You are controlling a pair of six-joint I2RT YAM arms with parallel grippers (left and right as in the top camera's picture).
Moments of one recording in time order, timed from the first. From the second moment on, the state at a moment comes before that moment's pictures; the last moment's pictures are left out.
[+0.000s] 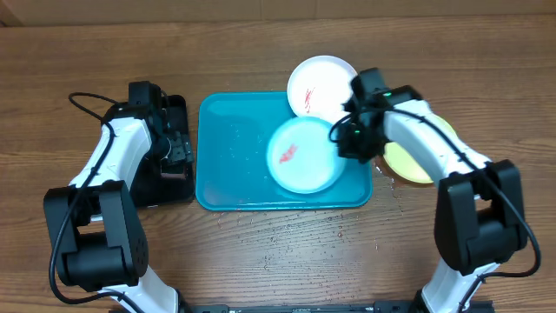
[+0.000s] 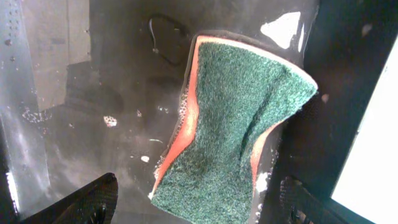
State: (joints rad) left arm 0.09 1.84 1.23 -0.84 -0.06 -0.18; right arm 0.32 1.92 1.38 -0.89 -0.20 0.28
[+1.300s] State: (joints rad) left arm 0.07 1.92 1.22 -0.72 -0.06 -0.18; right arm 0.46 1.95 1.38 -0.72 -0.25 0.33
